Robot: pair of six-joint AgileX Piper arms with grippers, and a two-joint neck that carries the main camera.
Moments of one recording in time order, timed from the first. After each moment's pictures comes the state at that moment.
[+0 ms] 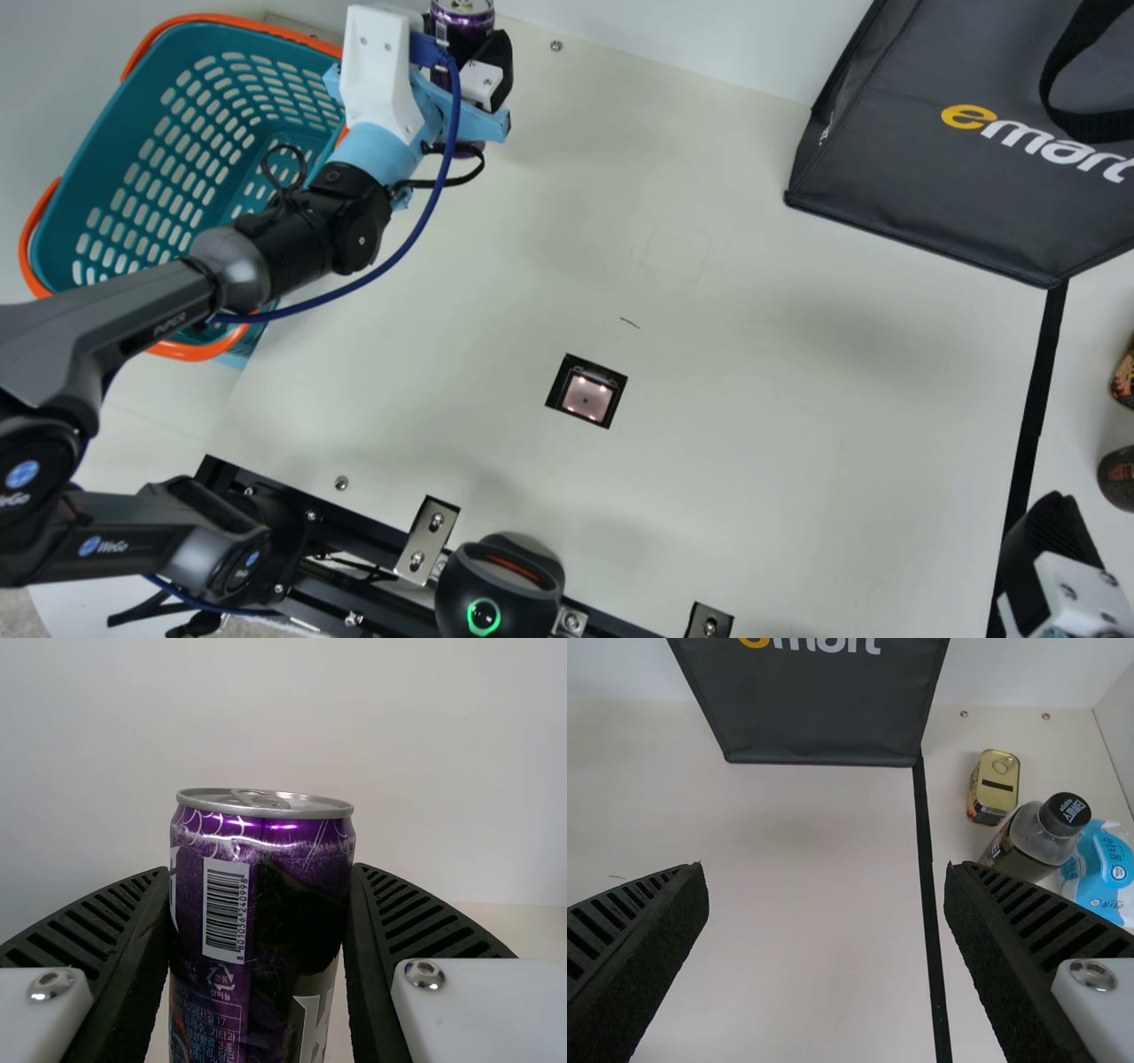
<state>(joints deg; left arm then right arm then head) -11.8 93.9 -44.4 -16.6 -30.5 6.5 0.7 42.6 -69.7 -0.8 69.5 0.0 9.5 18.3</state>
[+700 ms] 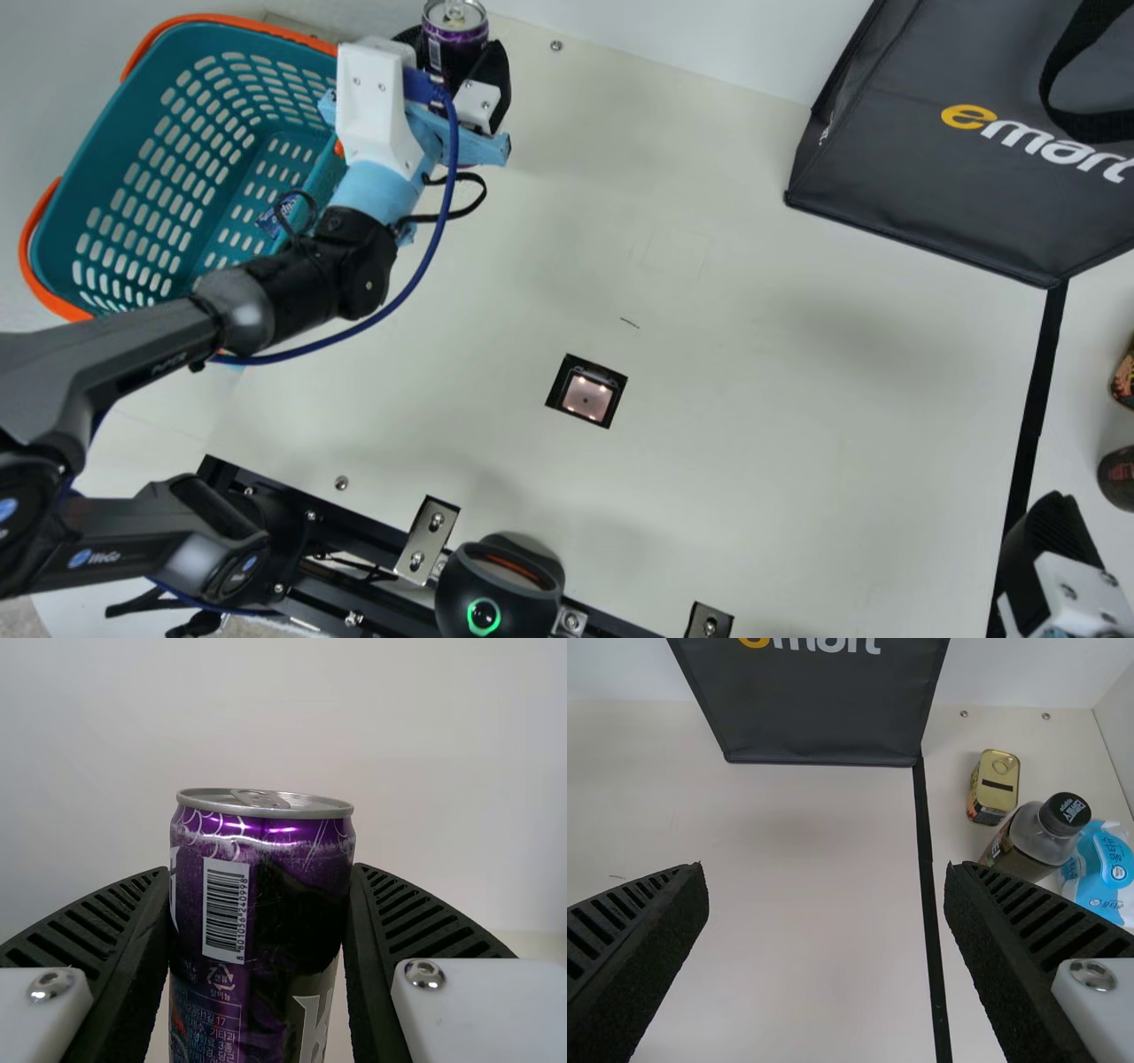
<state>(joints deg) -17.8 91.3 -36.2 -24.1 -44.5 10.2 0.7 42.6 -69.7 -0.8 69.5 0.0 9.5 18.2</state>
